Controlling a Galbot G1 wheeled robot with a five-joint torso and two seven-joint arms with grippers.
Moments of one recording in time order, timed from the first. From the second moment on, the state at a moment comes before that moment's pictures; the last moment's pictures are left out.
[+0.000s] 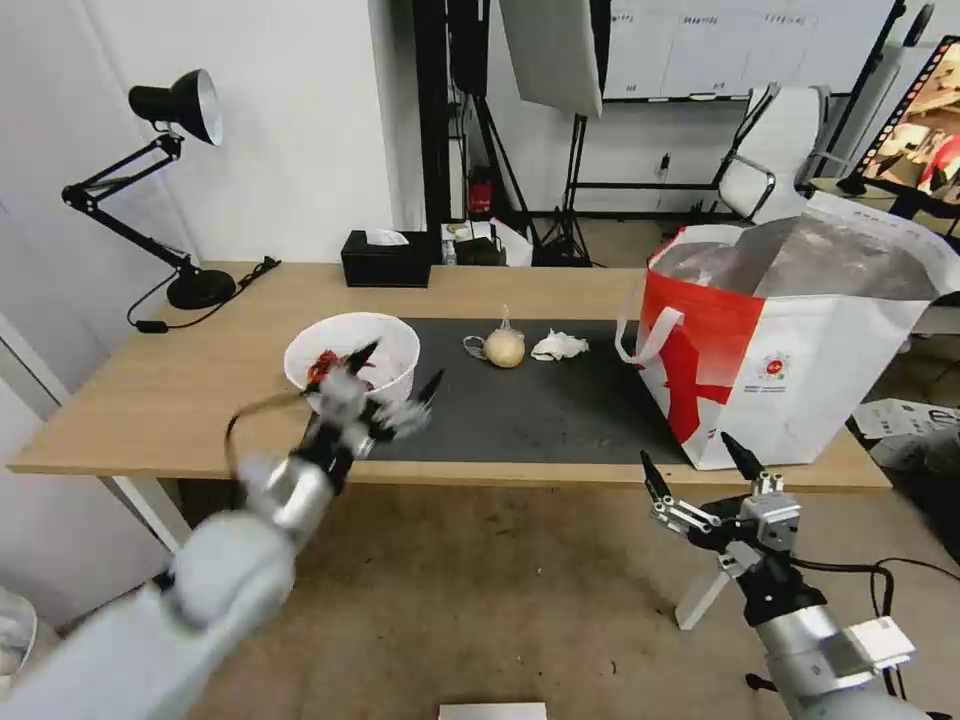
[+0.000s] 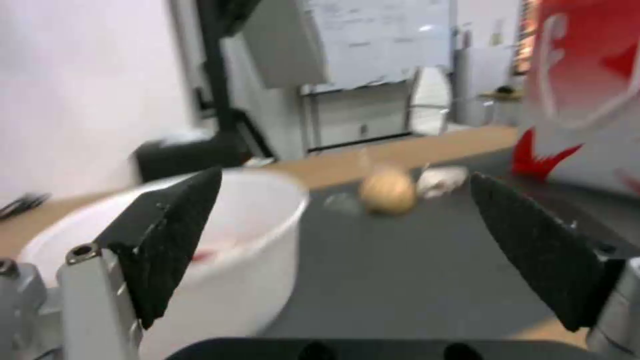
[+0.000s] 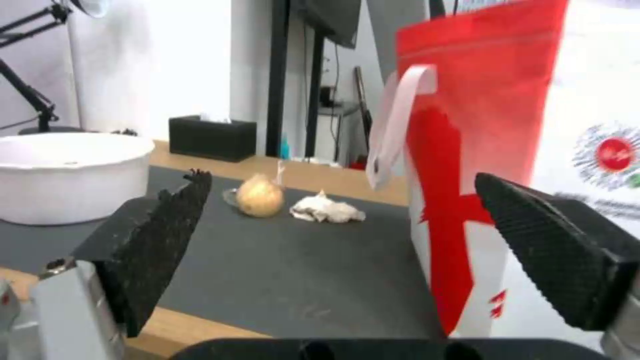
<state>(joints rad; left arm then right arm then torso) 1.46 -0.93 -0.36 -2.15 -0.37 -0.11 -0.11 -1.89 0.94 0.61 2.34 0.38 0.24 0.17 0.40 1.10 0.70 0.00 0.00</state>
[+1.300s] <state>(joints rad) 1.75 -1.26 -0.46 -2.08 -0.09 -0.30 -0.08 -1.91 0.99 0.55 2.15 0.35 0.44 0.10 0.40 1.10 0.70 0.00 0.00</state>
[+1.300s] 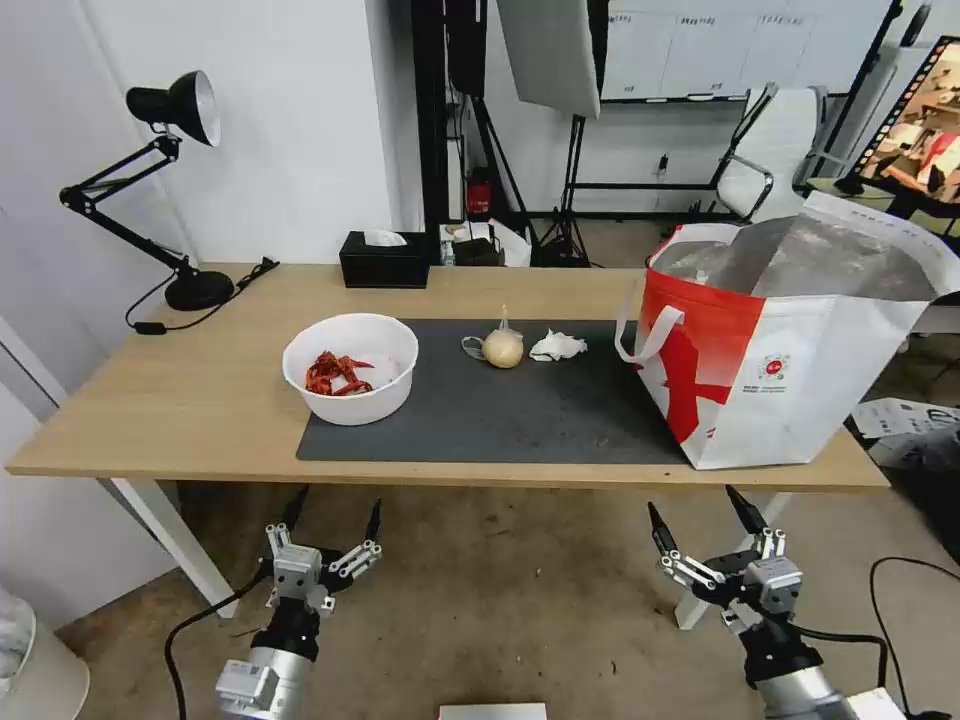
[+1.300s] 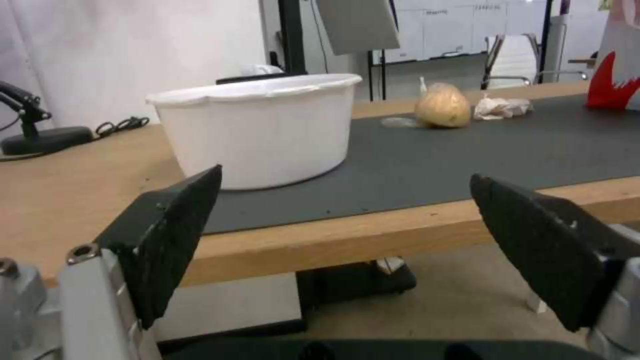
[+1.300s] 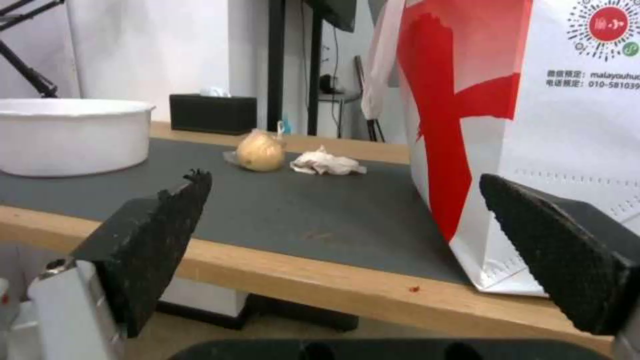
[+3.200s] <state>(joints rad) 1.75 -1.30 -0.46 -2.09 -0.13 -0.22 -0.08 -0.36 1.07 -0.39 1.56 1.06 -0.33 0.90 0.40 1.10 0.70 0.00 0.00</state>
